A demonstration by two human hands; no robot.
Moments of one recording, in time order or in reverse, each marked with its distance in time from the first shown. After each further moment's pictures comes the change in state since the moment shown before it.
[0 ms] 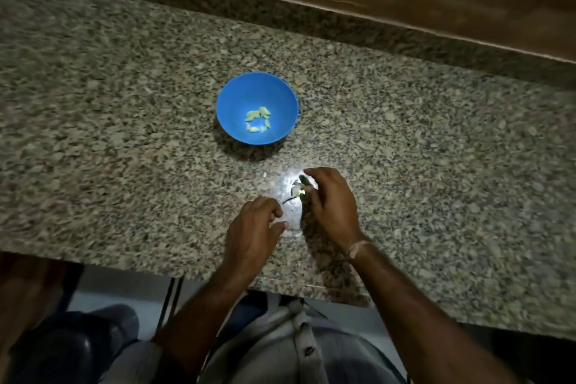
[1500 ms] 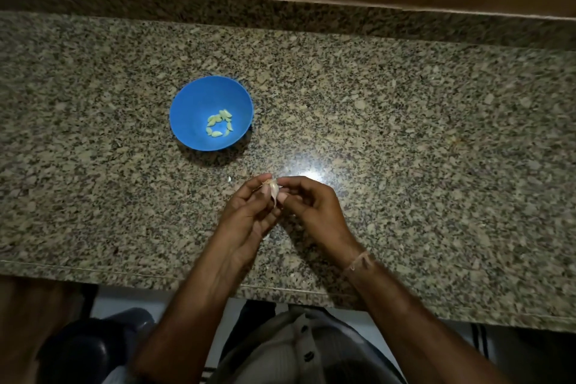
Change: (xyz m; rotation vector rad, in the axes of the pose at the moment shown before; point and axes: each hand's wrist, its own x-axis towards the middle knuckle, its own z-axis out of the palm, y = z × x) left_hand 0.030 0.081 0.010 -1.431 -0.097 -0.554; right_hand -0.016 0.000 -0.054 0.912 -0.147 0.324
